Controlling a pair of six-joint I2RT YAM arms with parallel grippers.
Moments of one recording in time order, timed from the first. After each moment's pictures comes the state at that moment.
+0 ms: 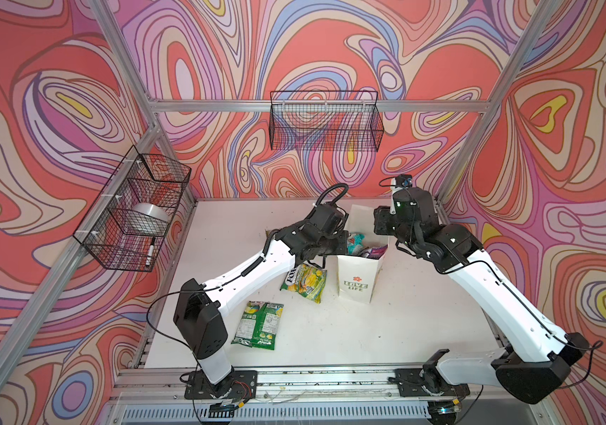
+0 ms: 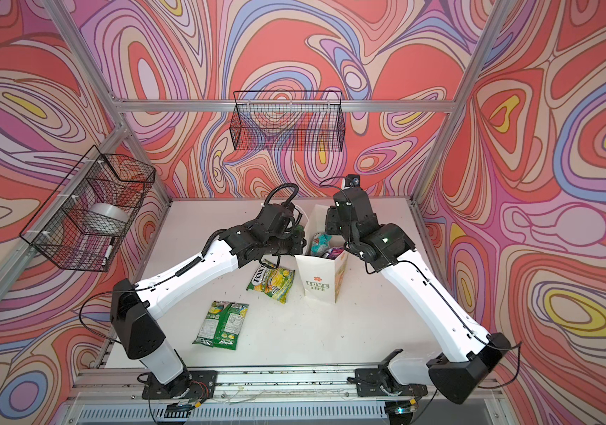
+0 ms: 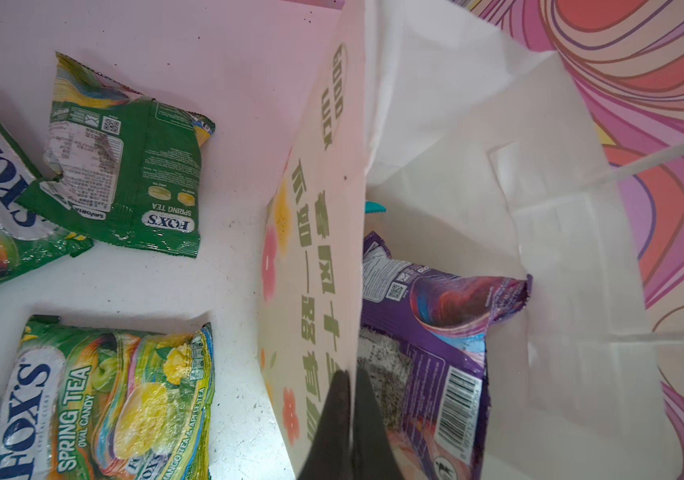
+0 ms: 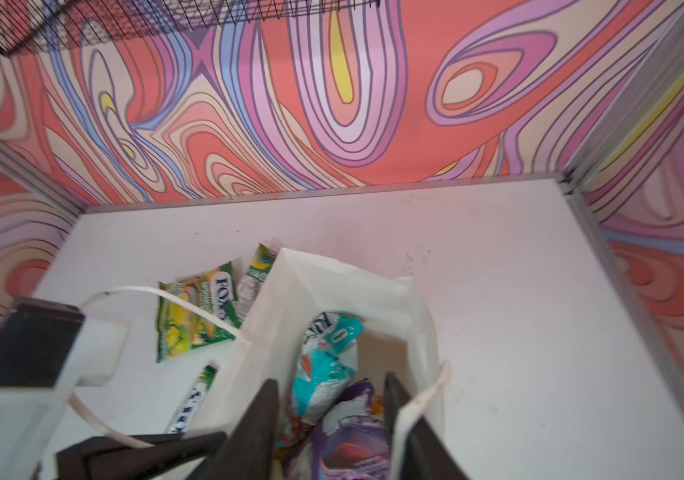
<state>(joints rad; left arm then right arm) -0.81 1.71 1.61 -0.61 0.02 -0.66 0.56 1.33 1.58 -0.82 0.44 0.42</state>
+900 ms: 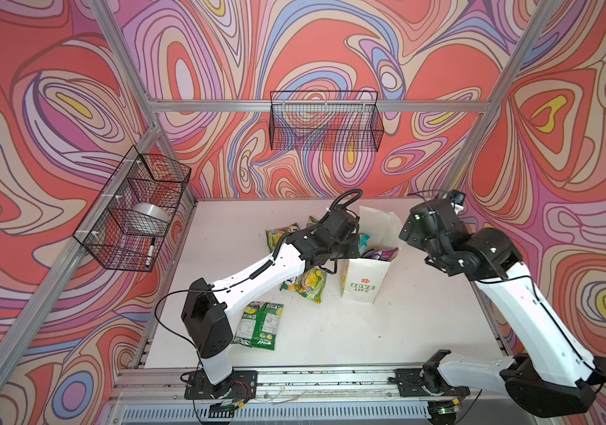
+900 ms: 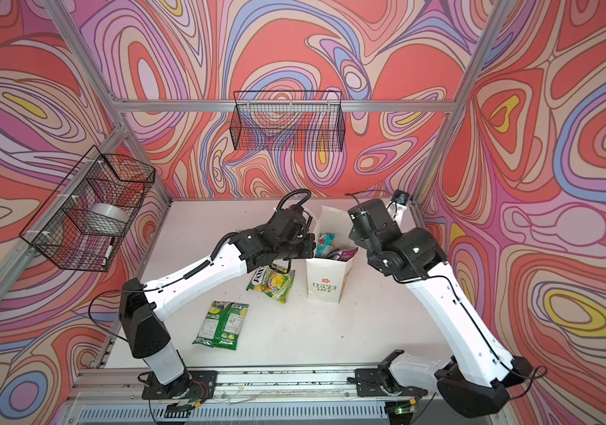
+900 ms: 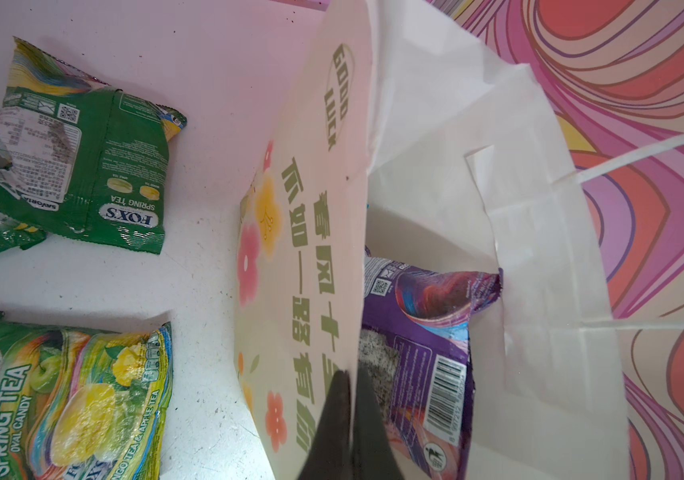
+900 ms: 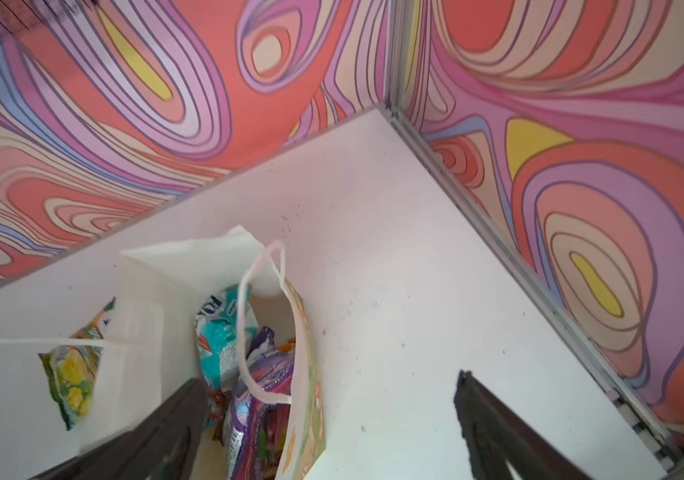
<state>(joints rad) -0.90 1.75 1.66 -0.61 -0.06 -0.74 0.56 1.24 1.60 -1.31 0.64 0.86</state>
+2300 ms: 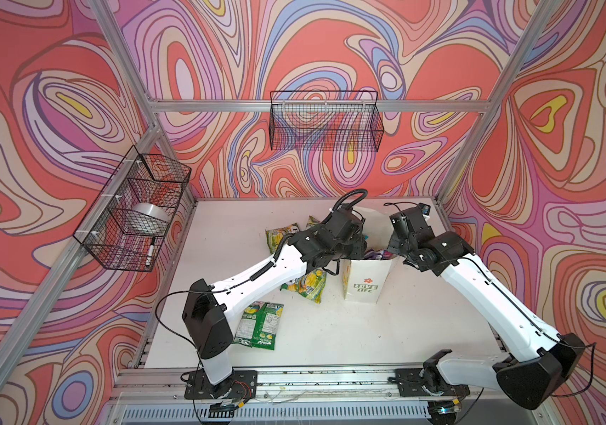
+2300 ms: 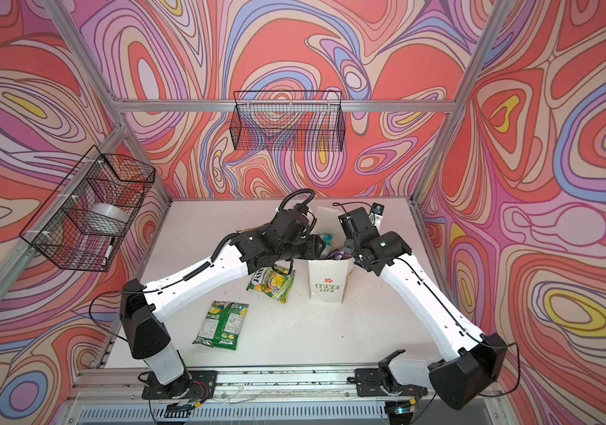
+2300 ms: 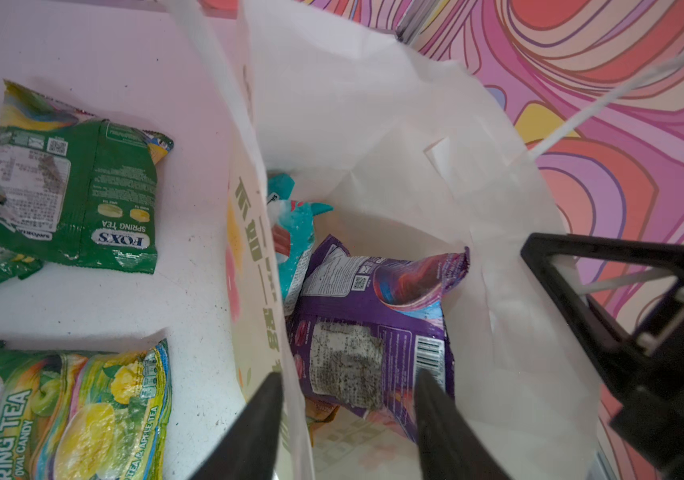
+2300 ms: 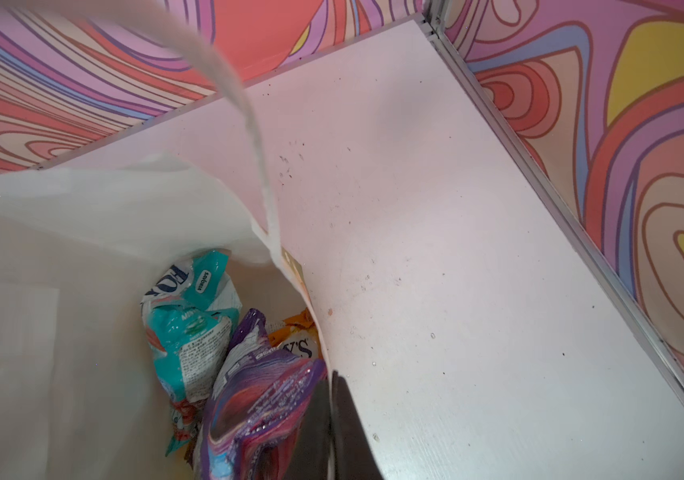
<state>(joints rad) -0.92 1.75 1.71 -0.60 -0.06 -0.63 0.45 1.29 1.35 -0.98 0.49 0.68</state>
